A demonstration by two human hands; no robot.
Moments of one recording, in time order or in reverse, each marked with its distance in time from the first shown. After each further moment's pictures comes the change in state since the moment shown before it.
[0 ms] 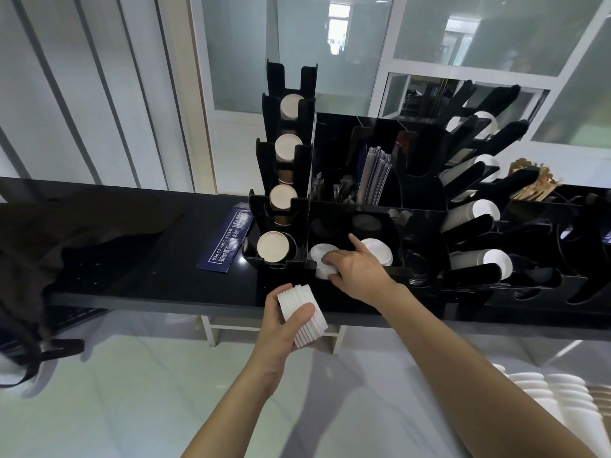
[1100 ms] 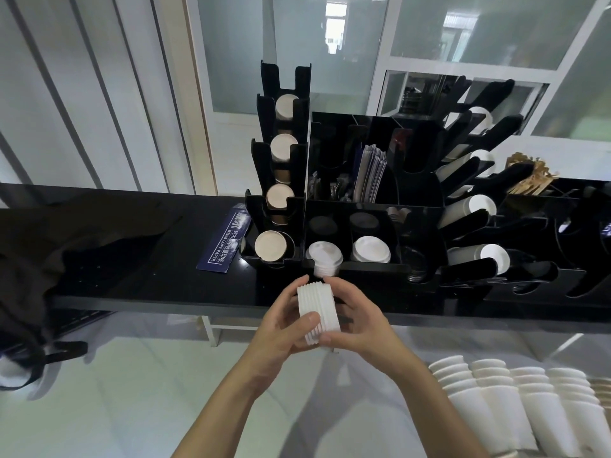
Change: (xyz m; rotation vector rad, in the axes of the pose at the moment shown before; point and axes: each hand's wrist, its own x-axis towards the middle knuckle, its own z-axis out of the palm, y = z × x) left_hand -0.015 0.017 -0.003 0.072 -0.253 0.038; right_hand -0.111 -0.094 -0.056 1.357 -0.048 0.299
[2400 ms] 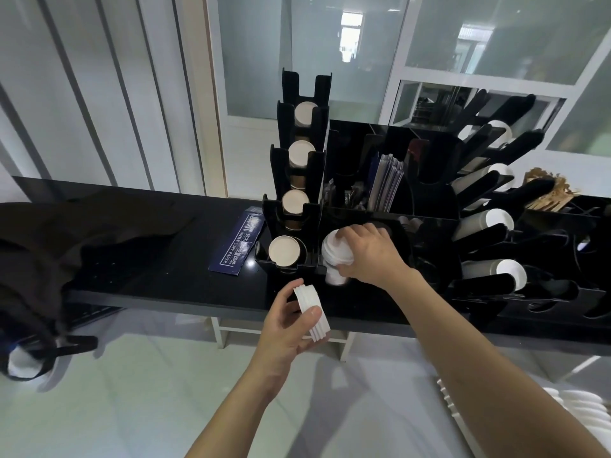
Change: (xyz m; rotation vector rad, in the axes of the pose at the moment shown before) left_hand 0.005 -0.001 0.000 -0.173 0.208 0.017; right_hand 0.150 -0.005 -0.065 -1.420 0.151 -0.182
